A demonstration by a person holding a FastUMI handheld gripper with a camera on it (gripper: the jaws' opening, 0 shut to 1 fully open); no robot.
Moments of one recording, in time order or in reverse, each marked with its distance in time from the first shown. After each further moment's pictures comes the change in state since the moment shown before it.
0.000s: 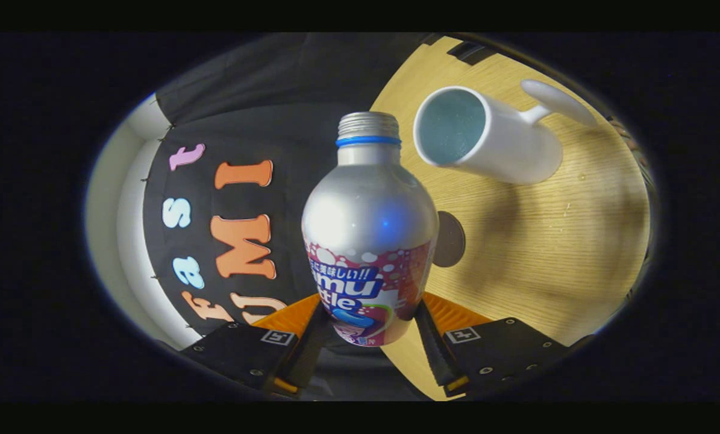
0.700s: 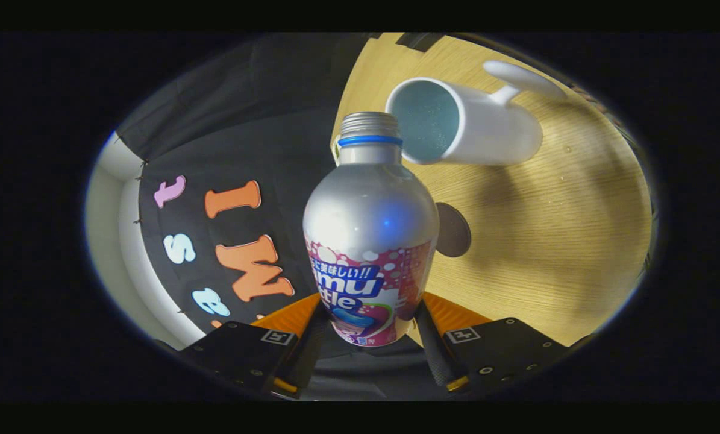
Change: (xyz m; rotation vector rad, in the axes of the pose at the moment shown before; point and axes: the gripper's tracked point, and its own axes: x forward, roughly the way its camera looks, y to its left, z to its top) arm 0.001 0.016 0.007 0.222 0.018 -0.011
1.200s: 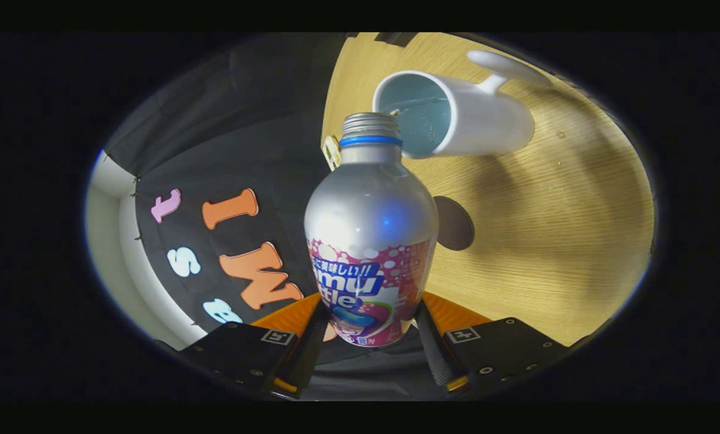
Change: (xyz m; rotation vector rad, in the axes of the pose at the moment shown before) arm -0.003 0.007 -0.001 0.086 0.021 -0.003
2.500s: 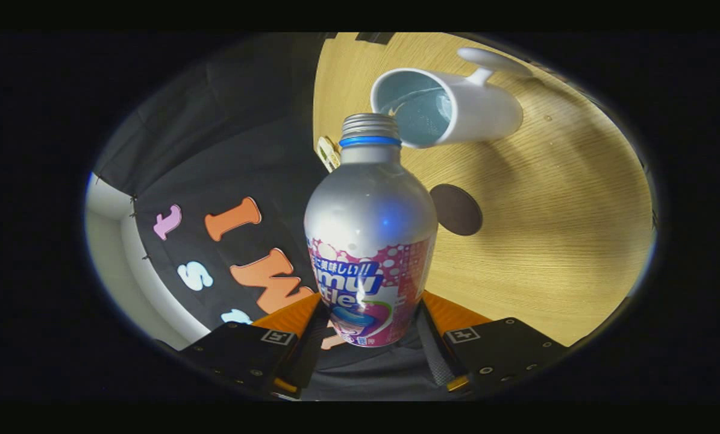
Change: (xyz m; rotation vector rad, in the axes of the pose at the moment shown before) arm 0.010 0.007 -0.013 0.114 0.017 0.028
